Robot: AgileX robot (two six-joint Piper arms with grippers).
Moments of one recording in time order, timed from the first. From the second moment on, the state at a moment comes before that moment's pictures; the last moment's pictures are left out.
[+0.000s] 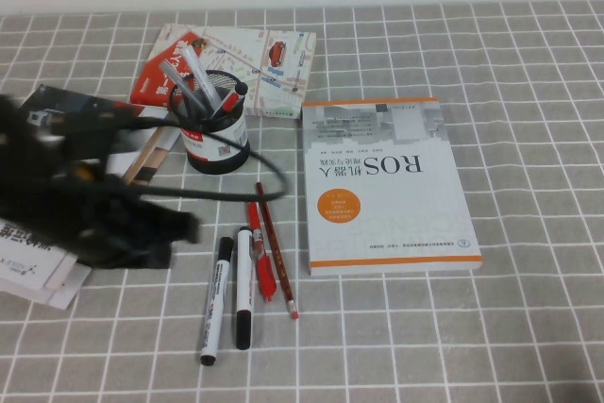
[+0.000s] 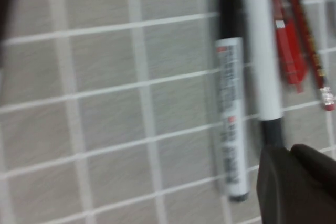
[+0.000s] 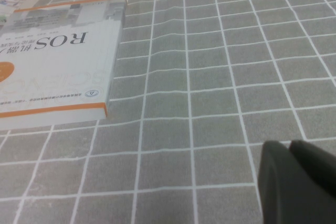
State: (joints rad) right arm 0.05 -0.01 0.03 0.14 0.38 0.06; left arm -0.34 1.39 -0.98 -0.24 0.89 0.02
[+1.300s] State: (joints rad) right arm 0.05 -0.01 0.03 0.14 0.38 0.06; left arm -0.48 1.76 -1.14 -0.11 0.91 -0.06
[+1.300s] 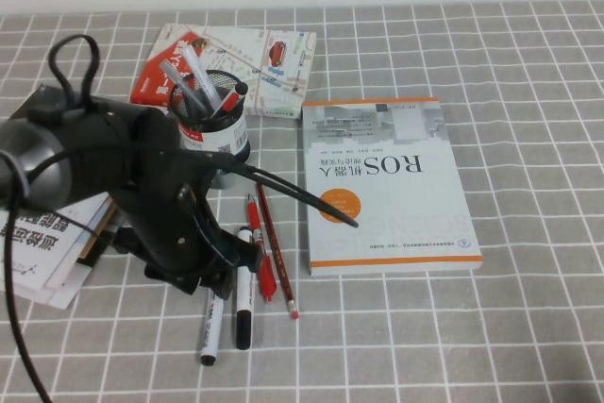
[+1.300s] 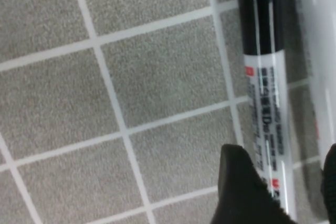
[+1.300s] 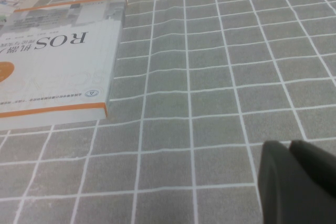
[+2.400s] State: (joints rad) right arm 0.05 -0.01 0.03 0.14 0.38 0.06; left arm -0.48 1.85 -1.15 -0.04 0.88 0.01
